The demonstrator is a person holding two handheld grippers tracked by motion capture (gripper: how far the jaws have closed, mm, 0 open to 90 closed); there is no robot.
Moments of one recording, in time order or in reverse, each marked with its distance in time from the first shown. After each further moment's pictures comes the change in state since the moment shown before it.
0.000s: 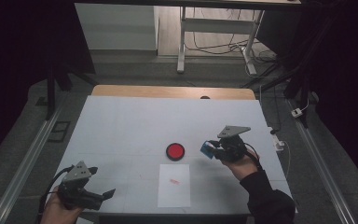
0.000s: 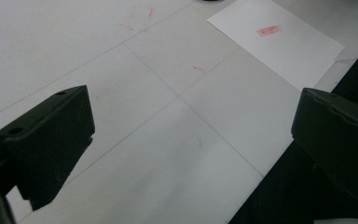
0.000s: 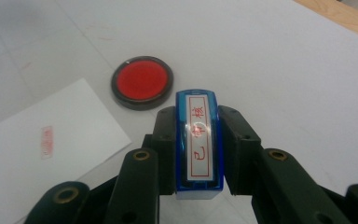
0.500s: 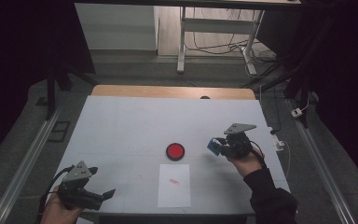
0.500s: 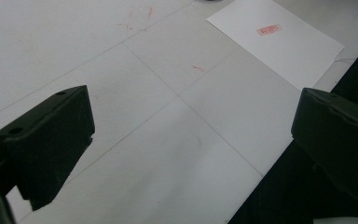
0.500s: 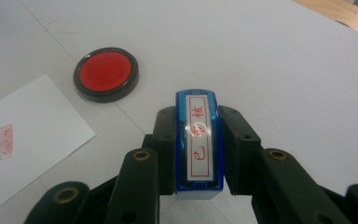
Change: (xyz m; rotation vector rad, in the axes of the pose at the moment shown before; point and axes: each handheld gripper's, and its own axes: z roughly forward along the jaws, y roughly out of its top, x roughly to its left) left arm 0.000 0.000 0.000 0.003 -0.002 0.002; right arm -0.021 -0.010 0.000 0.015 -0.056 0.053
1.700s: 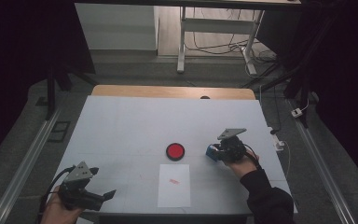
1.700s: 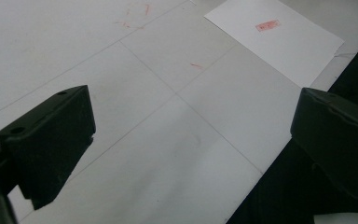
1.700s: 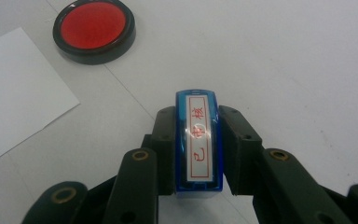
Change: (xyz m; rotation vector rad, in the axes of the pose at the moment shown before) left arm -0.001 0.000 0.001 0.010 -0.003 0.014; right arm 0.000 -0.016 0.028 0.105 0.015 -0.038
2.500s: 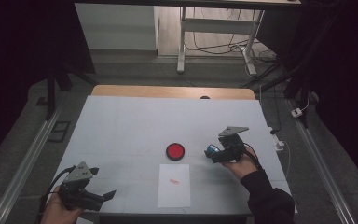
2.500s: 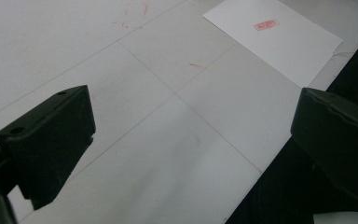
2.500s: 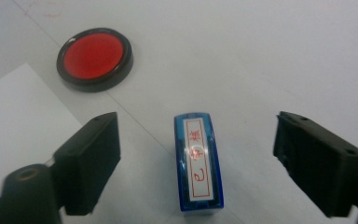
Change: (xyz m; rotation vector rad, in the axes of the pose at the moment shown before) left arm 0.000 0.000 0.000 0.000 -0.003 0.005; right arm 0.002 0.006 -0.004 -0.058 -0.018 0.087
